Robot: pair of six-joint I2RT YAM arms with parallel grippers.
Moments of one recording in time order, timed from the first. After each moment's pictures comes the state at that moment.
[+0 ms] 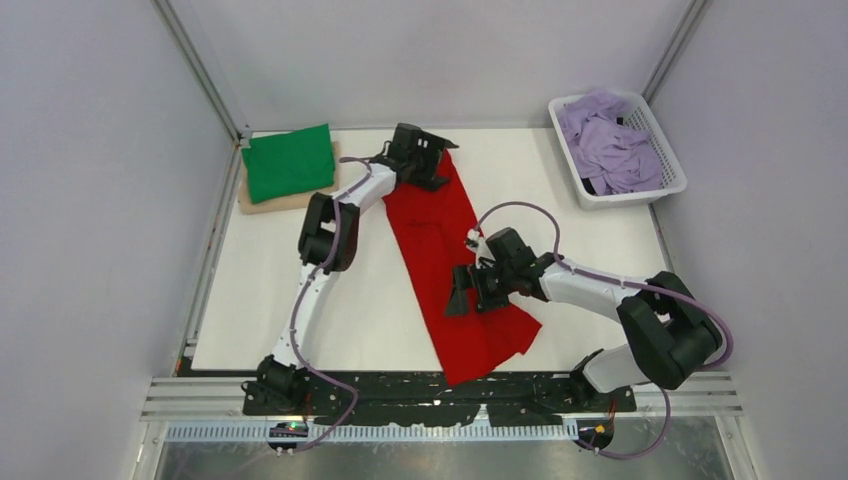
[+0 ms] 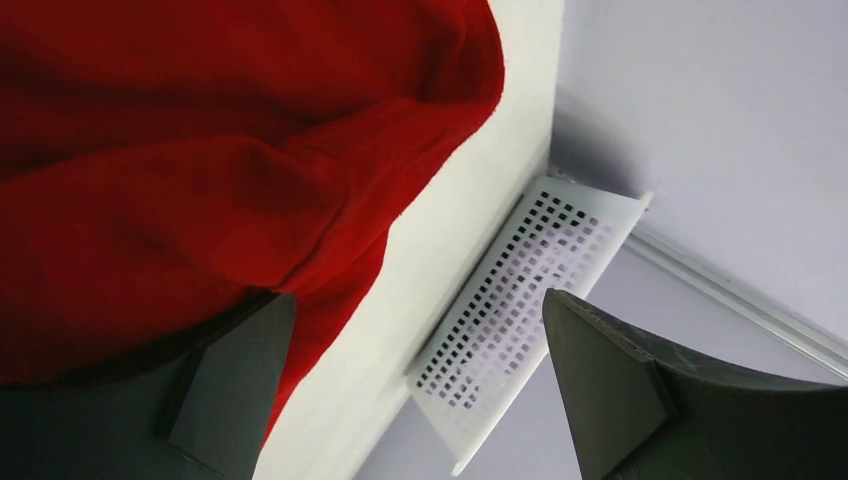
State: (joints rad) left arm -0.42 2.59 2.17 -0.22 0.21 -1.56; right arm 0.61 1.42 0.65 -0.22 -0.45 0.45
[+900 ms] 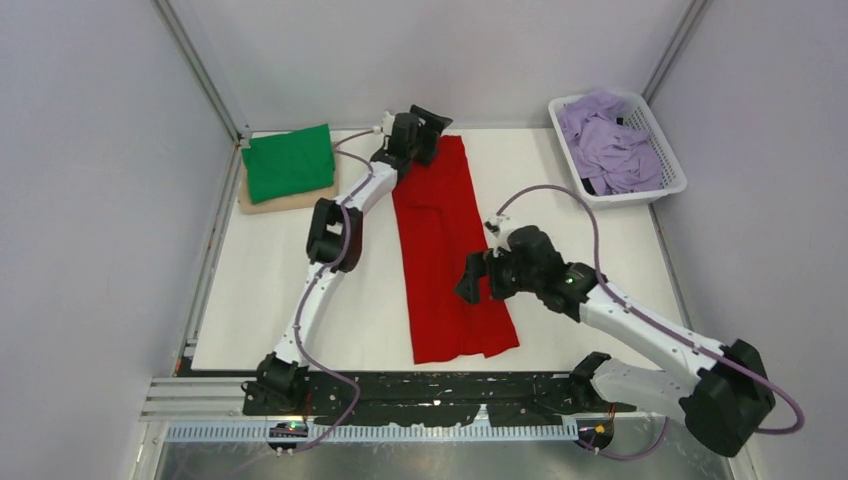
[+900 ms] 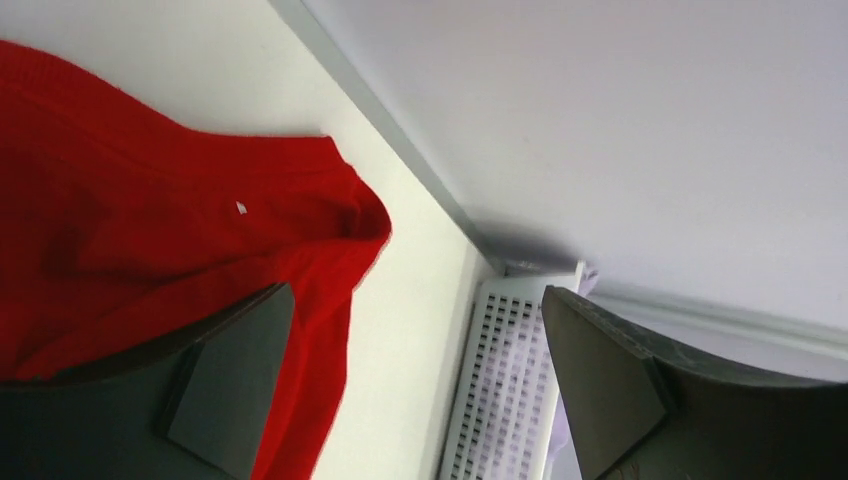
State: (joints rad) left arm -0.42 2.80 2.49 -0.02 -0.02 -1.42; right arm 0.69 1.11 0.71 -0.34 -0.23 0.40
